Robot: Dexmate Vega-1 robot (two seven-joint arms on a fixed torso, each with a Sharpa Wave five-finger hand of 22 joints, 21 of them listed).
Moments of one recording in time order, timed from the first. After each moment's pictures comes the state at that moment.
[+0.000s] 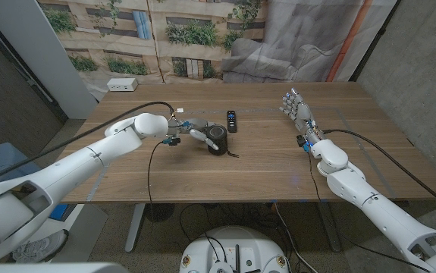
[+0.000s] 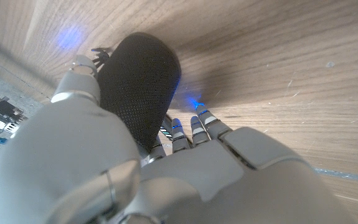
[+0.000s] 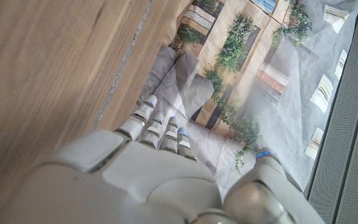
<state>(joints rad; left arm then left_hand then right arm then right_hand) 0.54 0.81 0.74 -1.57 0.03 0.02 -0.50 0.89 -0.03 0.25 -0.15 0.19 0.11 -0.18 0.20 0.18 0.06 0.02 0.18 0.20 -0.02 0.10 0.17 0.17 0.10 0.02 0.18 0.17 -0.89 -0.54 -0.40 -1.36 0.49 0.38 -0.05 0.08 0.01 0.19 -0.05 0.32 0.01 0.01 0.20 0.18 0.10 0.00 0.20 0.19 0.05 -0.01 0.22 0.23 0.28 0.01 0.19 0.17</state>
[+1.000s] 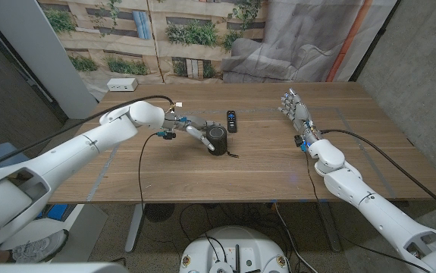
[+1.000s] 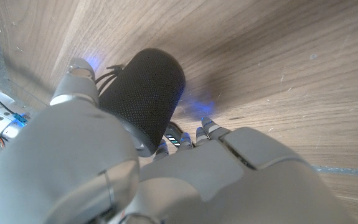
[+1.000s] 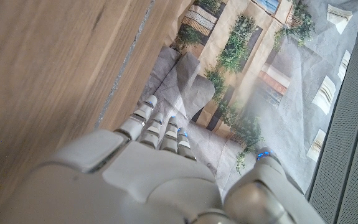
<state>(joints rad) 0.45 0.83 0.76 -1.54 0.03 -0.03 -0.68 0.84 -0.08 0.22 -0.15 0.18 -0.14 -0.08 0.18 0.18 -0.17 0.09 0.18 0.18 -0.17 0.13 0.17 0.17 -0.10 0.03 0.17 0.17 -0.87 -0.53 -0.42 -1.35 0.47 0.38 -0.07 0.08 0.01 0.19 -0.05 0.32 0.01 0.01 0.19 0.18 0.10 0.00 0.20 0.19 0.05 -0.01 0.22 0.23 0.28 0.01 0.19 0.16</state>
